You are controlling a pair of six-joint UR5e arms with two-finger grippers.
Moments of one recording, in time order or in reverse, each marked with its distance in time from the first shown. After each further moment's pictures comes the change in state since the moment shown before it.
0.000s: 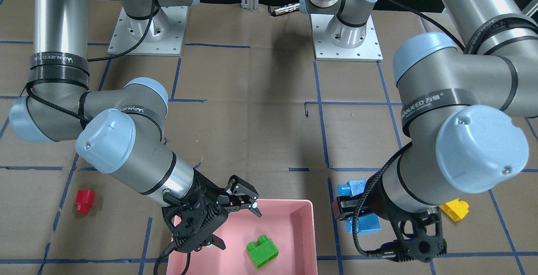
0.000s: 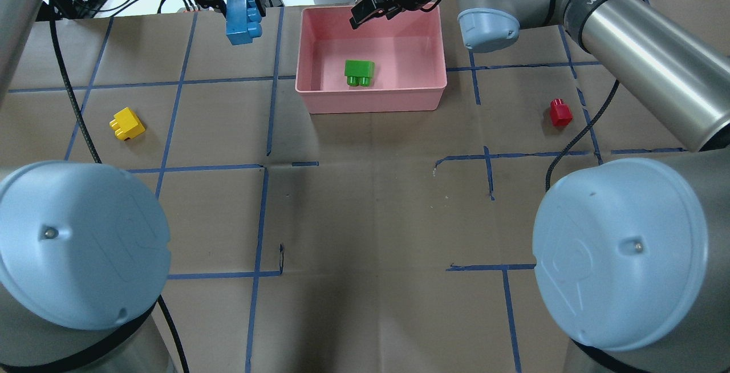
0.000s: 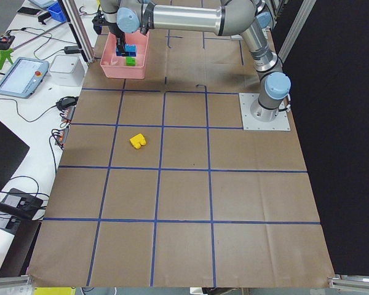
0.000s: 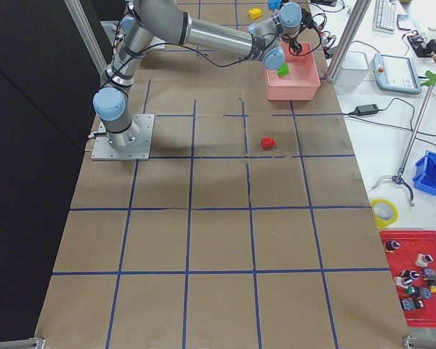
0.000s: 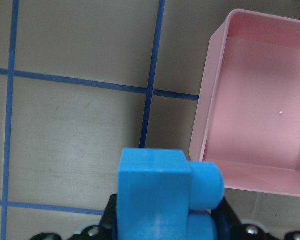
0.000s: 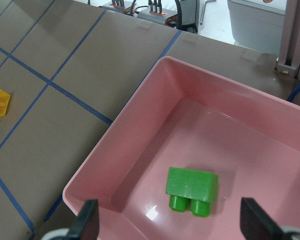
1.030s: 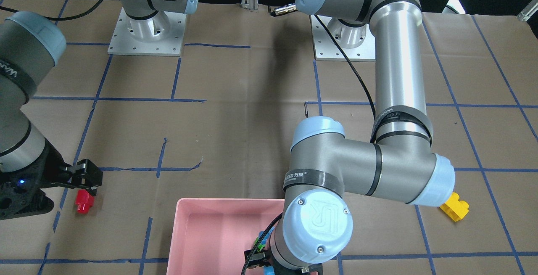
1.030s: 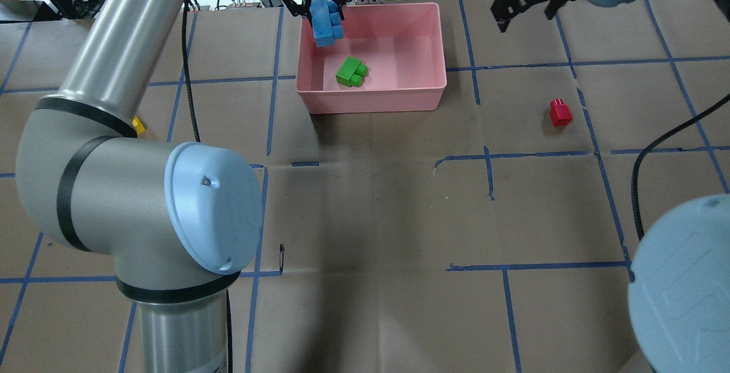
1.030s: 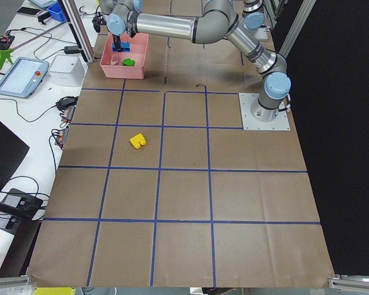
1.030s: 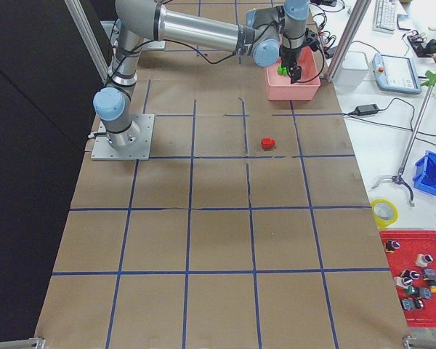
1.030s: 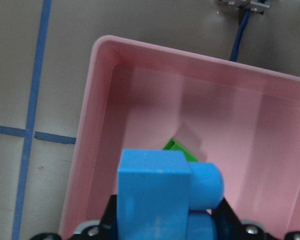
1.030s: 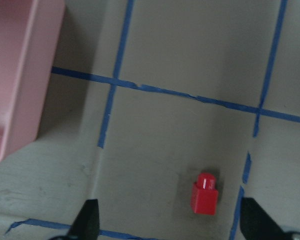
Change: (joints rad) left arm -0.177 -0.306 0.248 0.118 0.003 -0.247; right arm -0.263 -0.202 0.080 0.414 -0.627 0.000
